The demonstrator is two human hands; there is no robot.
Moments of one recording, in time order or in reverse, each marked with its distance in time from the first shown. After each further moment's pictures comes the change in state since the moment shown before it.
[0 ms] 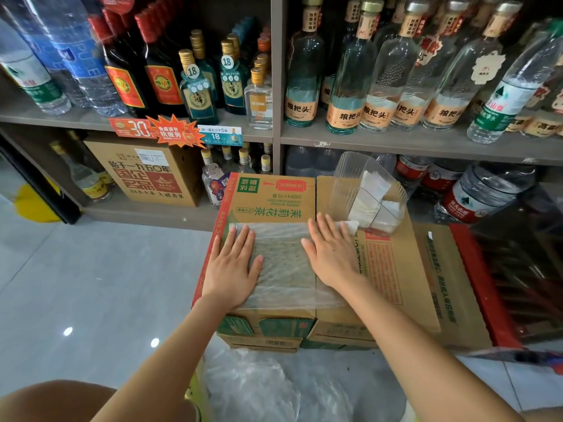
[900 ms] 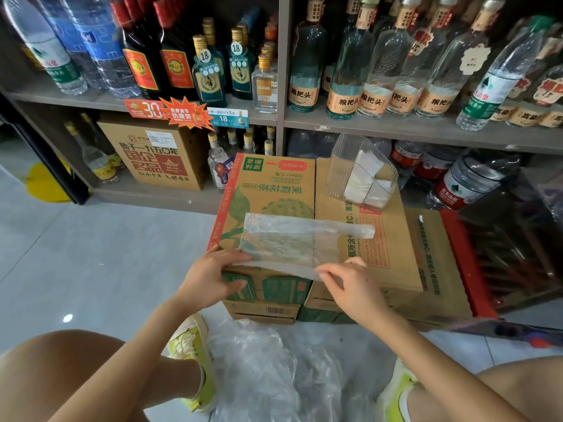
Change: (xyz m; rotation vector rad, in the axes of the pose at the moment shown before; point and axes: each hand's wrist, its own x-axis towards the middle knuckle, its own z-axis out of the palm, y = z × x) left_hand -0.092 -0.024 -0.030 -0.566 0.001 0.084; right_hand -0.137 -0.001 -0.017 0.458 0.249 -0.179
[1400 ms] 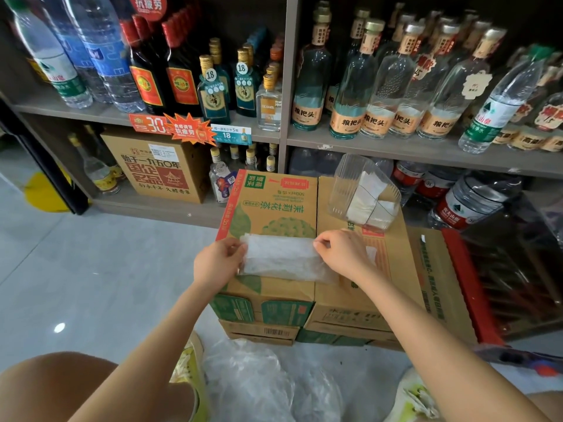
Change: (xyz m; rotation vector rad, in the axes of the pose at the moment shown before) left_hand 0.064 0.011 0.003 -0.002 0.239 -0.363; right_hand 0.106 0.013 -0.004 -0.177 -0.186 0.239
